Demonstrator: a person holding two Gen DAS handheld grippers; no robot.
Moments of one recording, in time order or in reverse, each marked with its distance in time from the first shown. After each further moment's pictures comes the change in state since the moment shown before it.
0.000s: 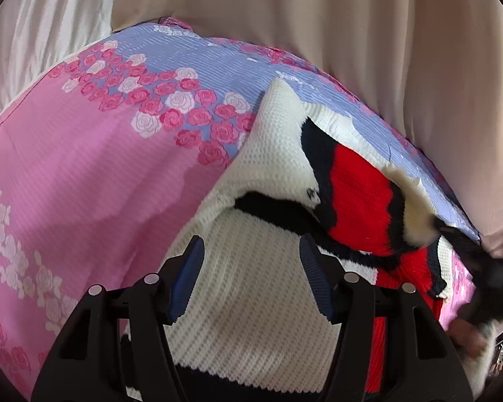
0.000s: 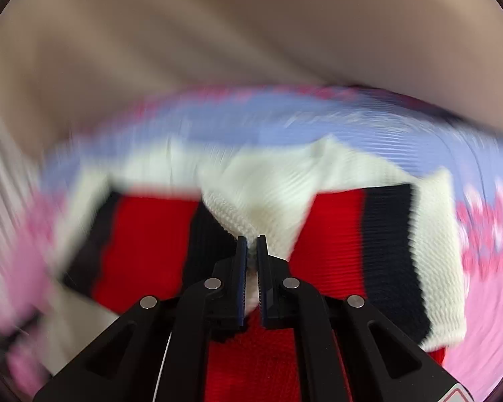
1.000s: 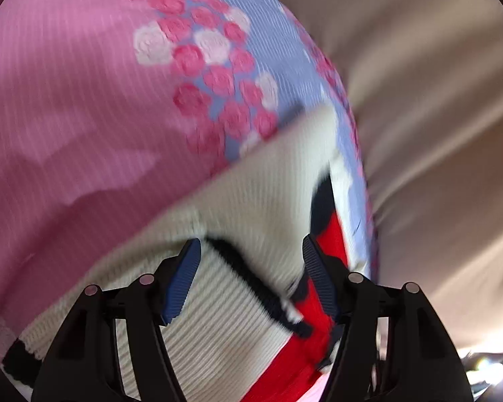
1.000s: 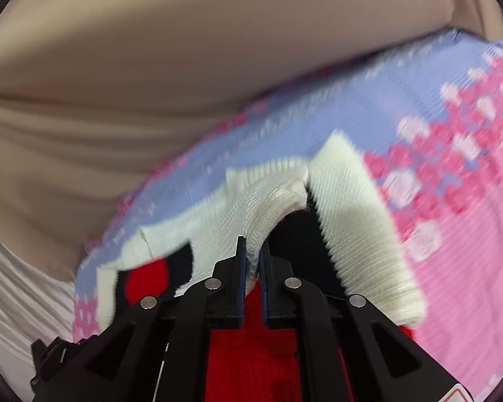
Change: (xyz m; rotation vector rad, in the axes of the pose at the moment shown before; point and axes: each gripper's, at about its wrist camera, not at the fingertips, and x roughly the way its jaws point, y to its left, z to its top) left arm 0.057 0.048 0.028 -0.600 0.119 -0.306; right arm -0.037 -0.089 -0.001 0.298 -0.086 0.052
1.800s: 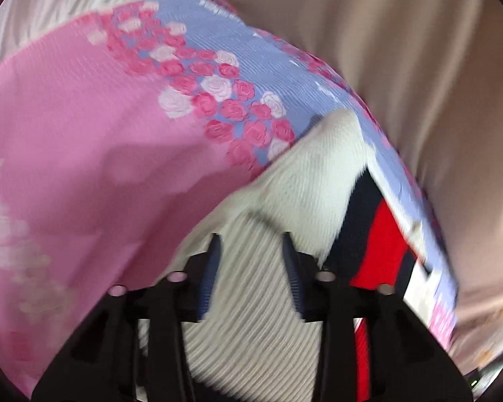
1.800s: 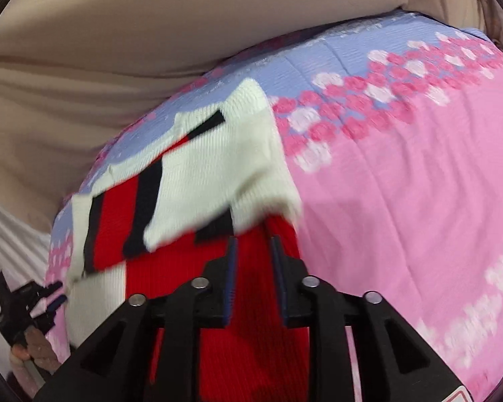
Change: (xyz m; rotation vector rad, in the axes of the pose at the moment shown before) left arm -0.059 0.003 -0.034 0.410 -0.097 0.256; right arm -0.084 -0.078 -0.088 -0.092 0.202 -0.092
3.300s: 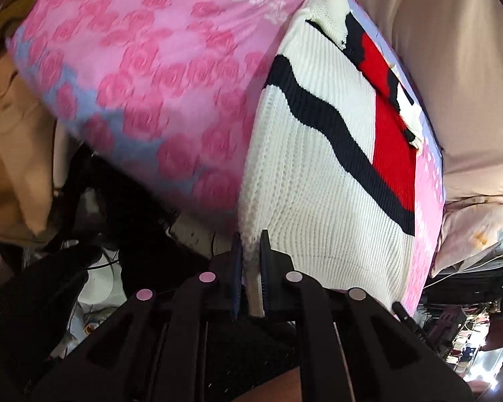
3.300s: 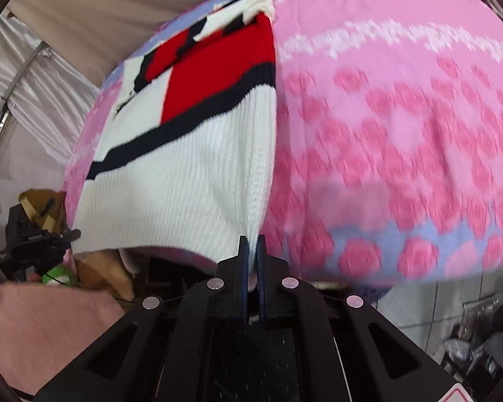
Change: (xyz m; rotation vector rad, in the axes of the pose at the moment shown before) left arm -0.161 0.118 -0.294 -0.027 0.331 -0.095; right arm -0.153 -0.120 -0.198 -0.214 0.310 0.138
